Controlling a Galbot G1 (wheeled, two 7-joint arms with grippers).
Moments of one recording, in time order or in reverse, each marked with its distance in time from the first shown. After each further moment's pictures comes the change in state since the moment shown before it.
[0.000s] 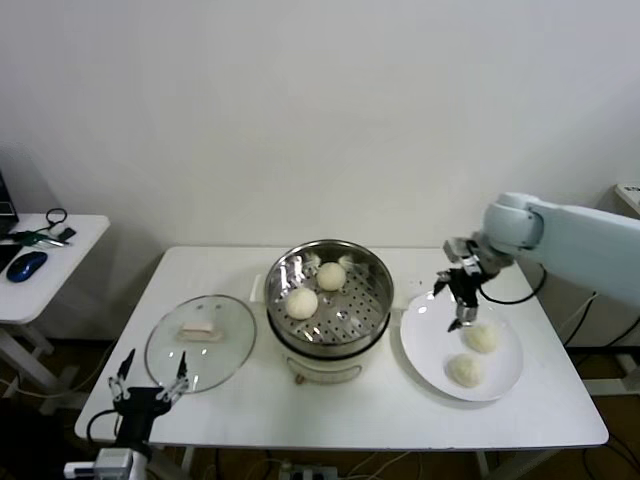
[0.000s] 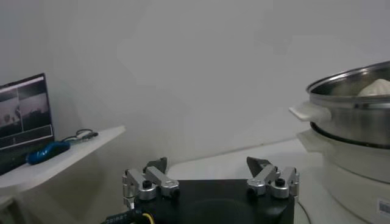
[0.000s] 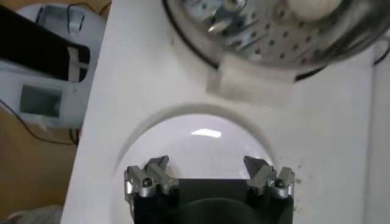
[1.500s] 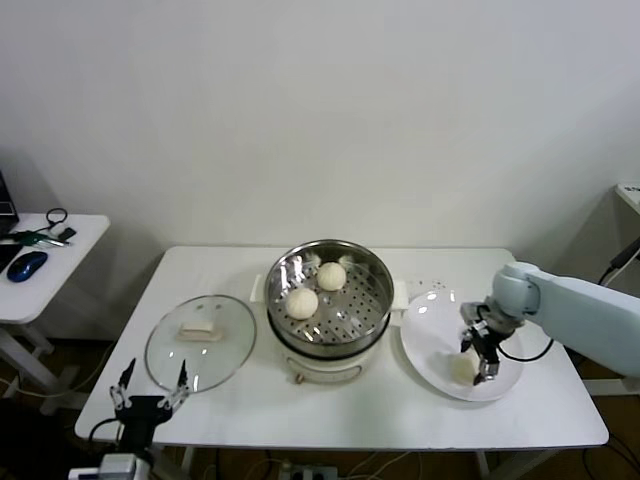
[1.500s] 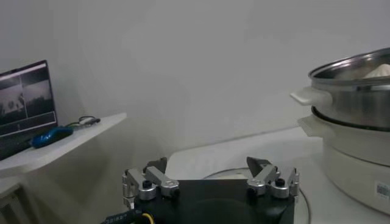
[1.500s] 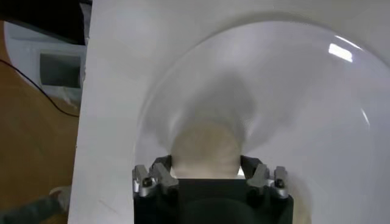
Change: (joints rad) left arm 0.009 -0.026 0.003 0.021 0.016 0.005 -0.005; right arm -0.345 0.026 0.205 -0.175 -0.199 0.040 -0.011
